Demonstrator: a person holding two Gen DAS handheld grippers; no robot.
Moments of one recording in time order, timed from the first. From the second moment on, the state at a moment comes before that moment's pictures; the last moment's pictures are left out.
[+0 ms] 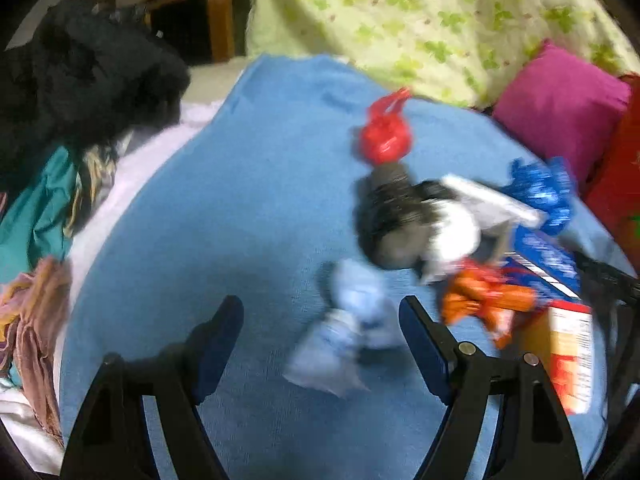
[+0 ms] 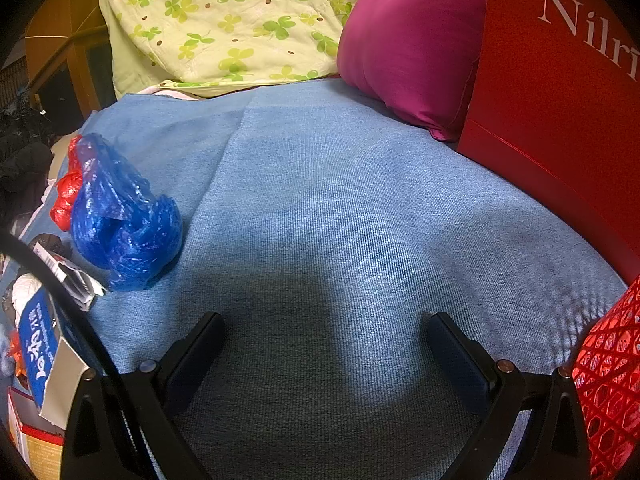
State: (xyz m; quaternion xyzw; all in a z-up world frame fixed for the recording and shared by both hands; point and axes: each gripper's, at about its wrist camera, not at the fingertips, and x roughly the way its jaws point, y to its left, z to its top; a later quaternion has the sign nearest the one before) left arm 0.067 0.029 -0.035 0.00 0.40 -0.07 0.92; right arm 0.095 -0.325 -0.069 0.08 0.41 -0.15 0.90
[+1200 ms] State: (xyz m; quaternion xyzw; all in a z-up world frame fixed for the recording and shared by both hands) left arm -0.072 -0.244 0.177 0.10 0.26 -0.34 0.90; right arm 0.092 -0.284 -0.019 0.07 0.43 -0.06 0.90
